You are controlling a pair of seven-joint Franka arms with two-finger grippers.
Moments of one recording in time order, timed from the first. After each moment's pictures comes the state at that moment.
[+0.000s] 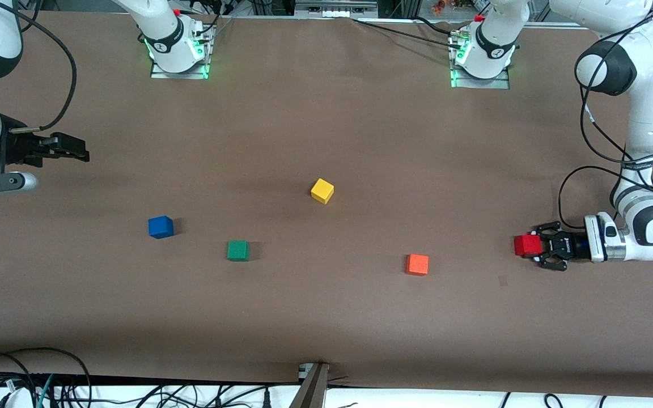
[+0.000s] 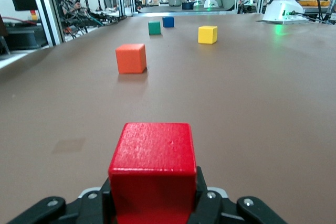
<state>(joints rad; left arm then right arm) 0.51 1.23 -0.11 -1.08 -0.92 1.53 2.44 0.19 0.23 -0.19 -1.41 0.05 1.45 -0.12</state>
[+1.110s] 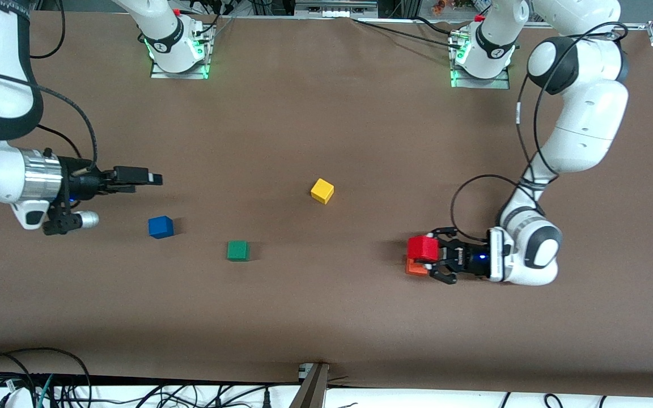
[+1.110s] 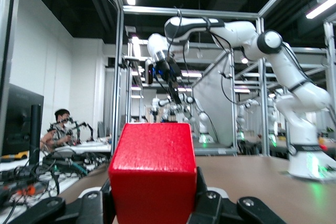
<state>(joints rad) 0.14 1.22 -0.34 -1.12 -1.47 1.56 2.30 0.19 0.42 -0.19 -1.41 0.66 1.52 -0.12</state>
